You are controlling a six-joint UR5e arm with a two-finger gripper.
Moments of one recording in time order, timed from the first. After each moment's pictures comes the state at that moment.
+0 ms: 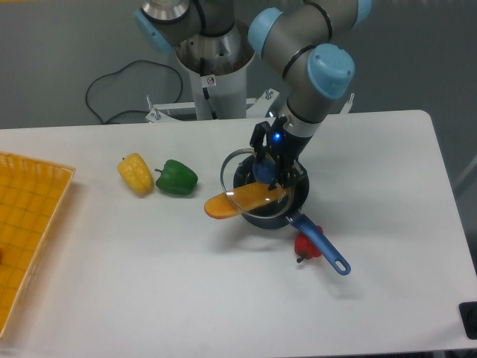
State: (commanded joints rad) arm 2.71 -1.72 -1.89 -1.21 1.23 1.66
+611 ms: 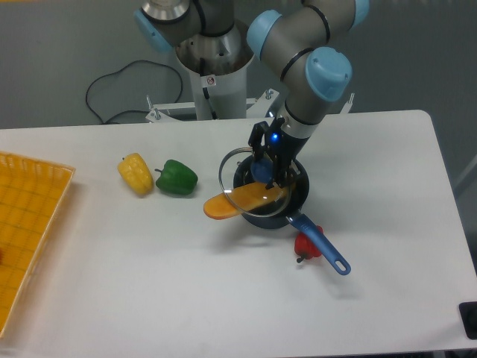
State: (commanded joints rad) arm 2.71 -1.72 -1.90 -1.21 1.23 1.68
